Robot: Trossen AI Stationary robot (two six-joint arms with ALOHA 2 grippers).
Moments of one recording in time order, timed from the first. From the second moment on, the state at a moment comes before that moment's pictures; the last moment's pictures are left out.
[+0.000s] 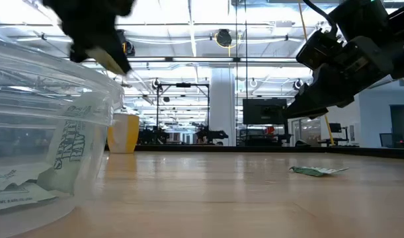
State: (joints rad) left arm -0.40 1.40 0.94 -0.51 -0.39 -0.86; right arm 0.18 1.27 0.28 0.51 0.08 0.29
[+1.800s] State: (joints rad) left arm -1.20 1.58 0.94 -0.93 -0.21 -2.07; right arm 0.19 1.27 0.15 0.89 0.08 0.38
